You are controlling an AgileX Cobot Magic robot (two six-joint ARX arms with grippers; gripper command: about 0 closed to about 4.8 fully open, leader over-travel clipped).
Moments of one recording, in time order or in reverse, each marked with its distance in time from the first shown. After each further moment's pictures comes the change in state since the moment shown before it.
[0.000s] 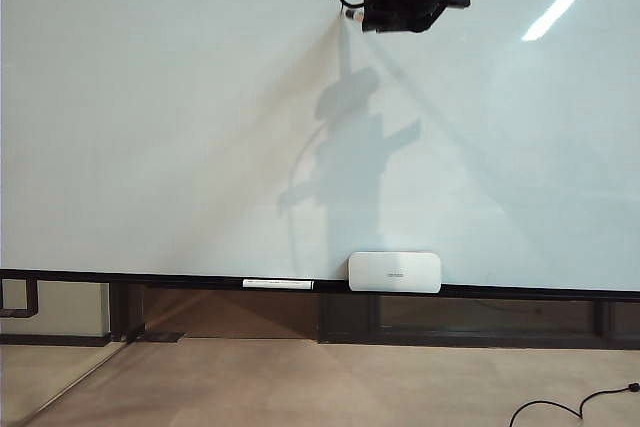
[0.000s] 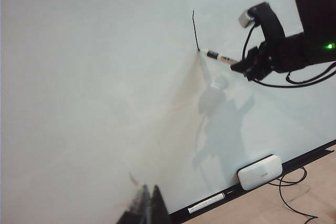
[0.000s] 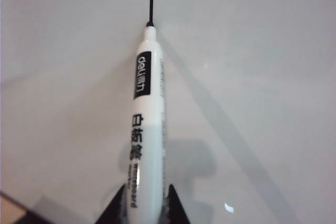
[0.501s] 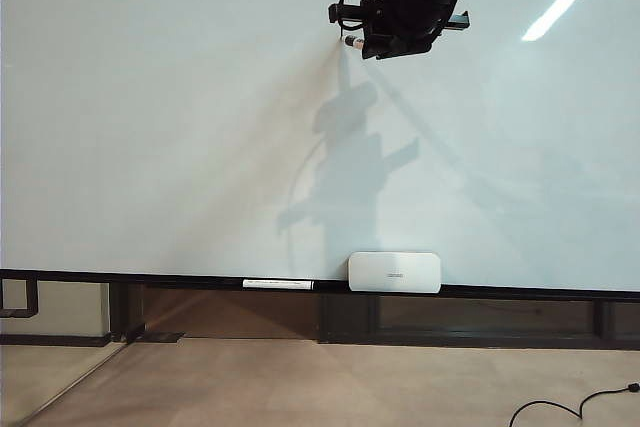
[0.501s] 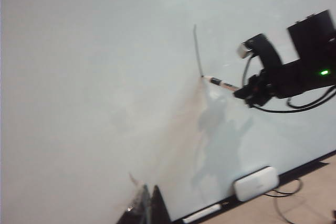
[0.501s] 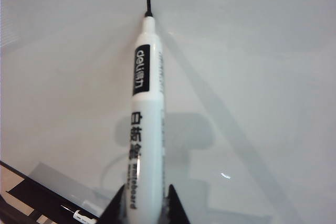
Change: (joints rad) left arm 0.000 -0.001 0.028 -0.002 0.014 -0.022; right arm 0.006 0.018 0.000 -0.080 0.016 0.005
